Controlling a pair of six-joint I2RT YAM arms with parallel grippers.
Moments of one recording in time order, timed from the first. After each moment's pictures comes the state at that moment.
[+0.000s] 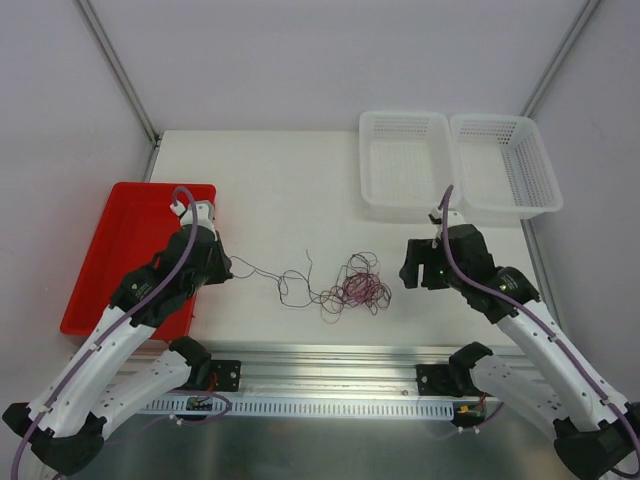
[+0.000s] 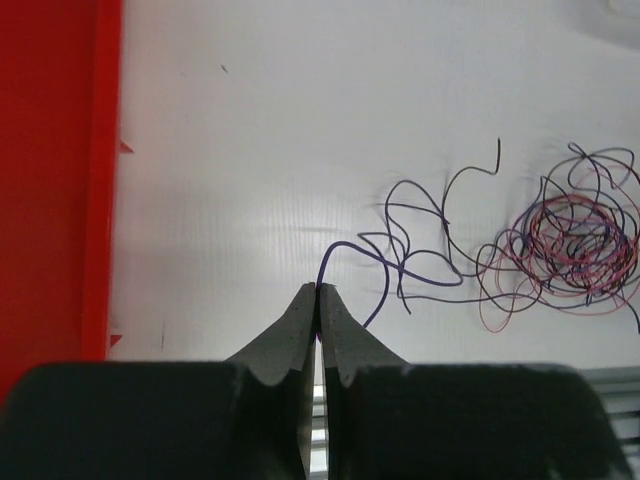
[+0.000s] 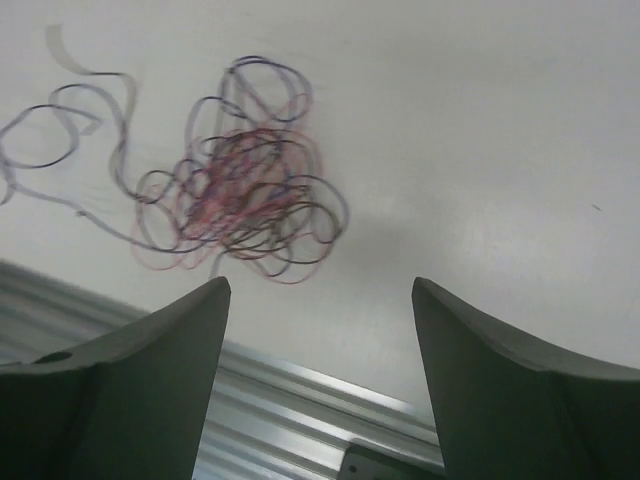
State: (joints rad) left arm -0.58 0.71 0.94 -0.93 -0.34 -0.57; right arm 0.53 0.80 0.83 -0.82 0.11 0.38
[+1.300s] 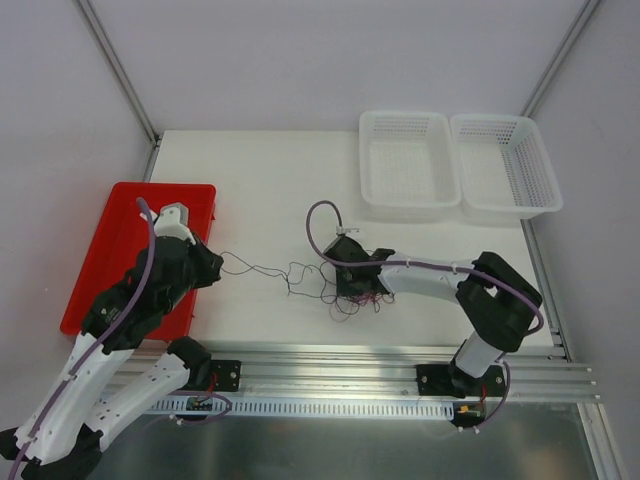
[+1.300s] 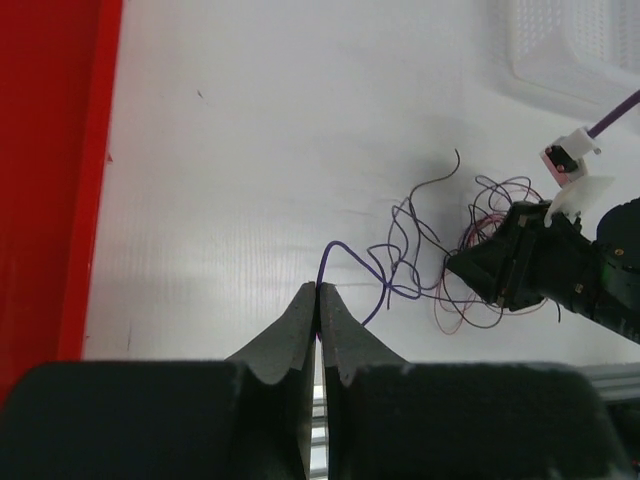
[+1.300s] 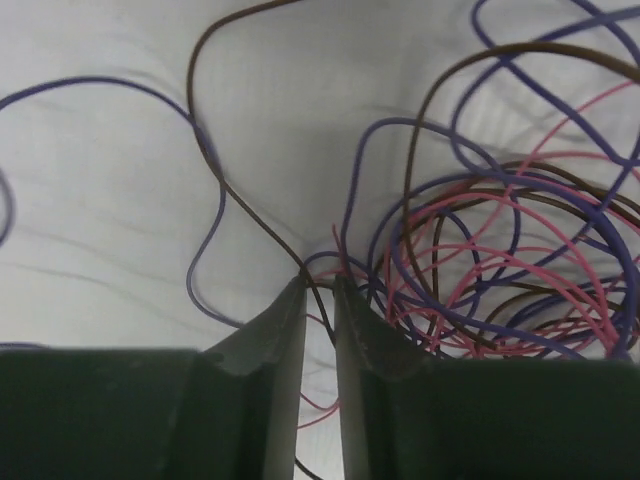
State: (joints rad) left arm -0.58 0.58 0.94 -0.94 -0.30 -0.64; right arm 0.98 1.67 0.94 -0.36 0.23 0.76
